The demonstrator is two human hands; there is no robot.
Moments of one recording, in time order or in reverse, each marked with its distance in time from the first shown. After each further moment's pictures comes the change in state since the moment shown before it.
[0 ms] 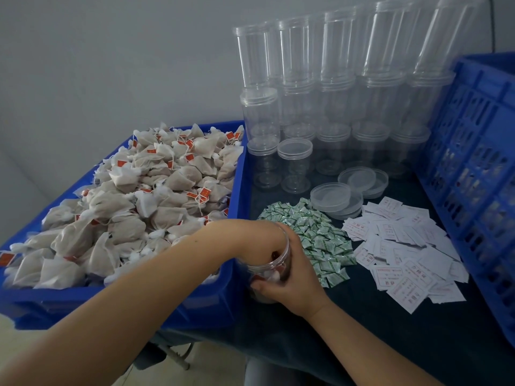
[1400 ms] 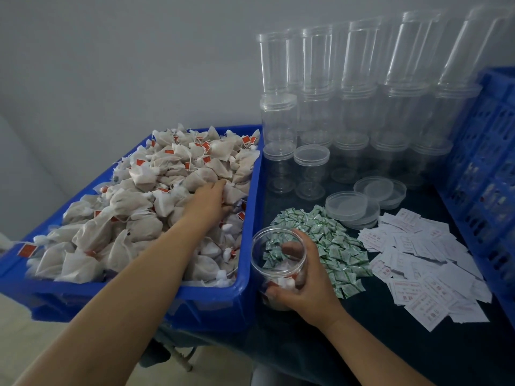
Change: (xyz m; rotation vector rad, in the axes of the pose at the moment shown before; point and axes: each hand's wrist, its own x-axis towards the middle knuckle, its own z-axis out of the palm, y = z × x) left_hand -0.006 -0.131 0.043 -0.300 0.750 -0.750; right_hand -0.001 0.013 0.003 0.096 -0.012 -0.001
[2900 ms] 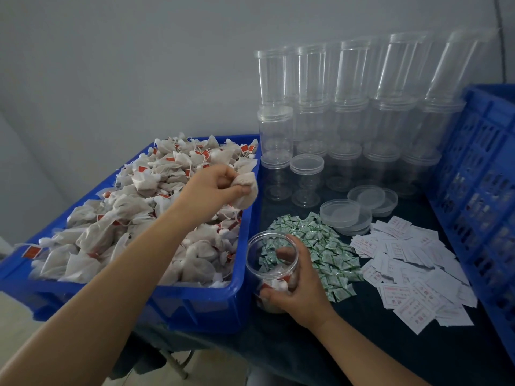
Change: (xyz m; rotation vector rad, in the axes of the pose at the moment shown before) left_hand -0.052 0.042 -0.078 -0.797 0.037 0.141; right_hand 0.000 0.001 -0.001 0.007 -0.010 0.015
